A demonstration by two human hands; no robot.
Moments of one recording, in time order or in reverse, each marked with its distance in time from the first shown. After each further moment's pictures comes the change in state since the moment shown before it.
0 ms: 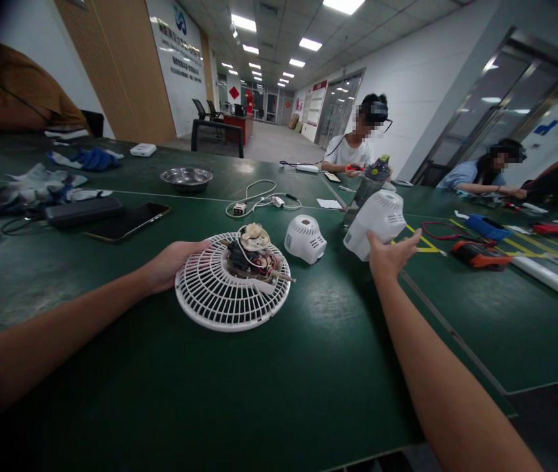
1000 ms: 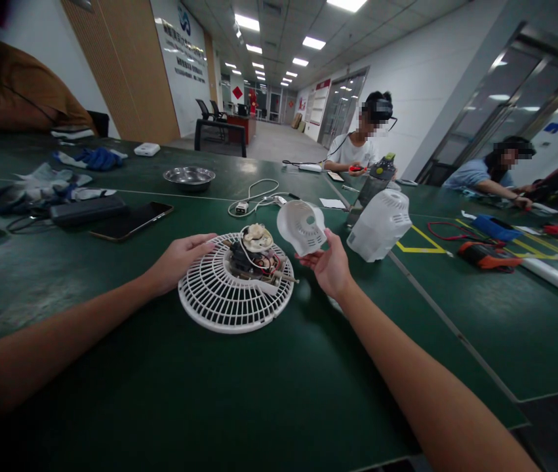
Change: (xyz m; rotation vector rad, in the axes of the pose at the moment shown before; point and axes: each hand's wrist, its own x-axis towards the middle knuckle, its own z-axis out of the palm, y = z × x) left_hand -0.002 -0.006 0.000 0.453 0.092 0.333; right_hand -0.099 -0.125 0.006 0.961 -0.958 0.642
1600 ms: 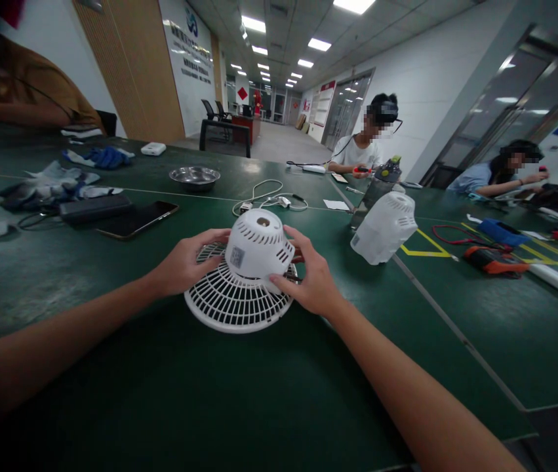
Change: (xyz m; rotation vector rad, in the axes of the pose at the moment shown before) left_hand -0.014 0.022 0.004 0.512 -0.118 0.556; right_hand -0.039 0.000 0.026 -0.812 -0.347 -0.721
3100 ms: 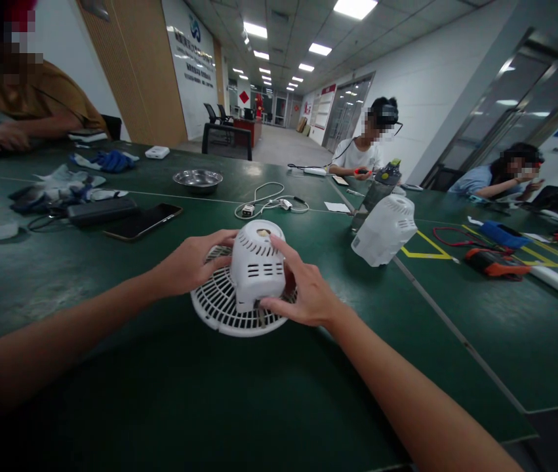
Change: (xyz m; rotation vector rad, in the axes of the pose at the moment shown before) left_hand 0.006 0.027 -0.009 0.066 -0.133 0.004; right_hand -0.005 -0.020 -0.001 -0.075 -0.194 -0.049
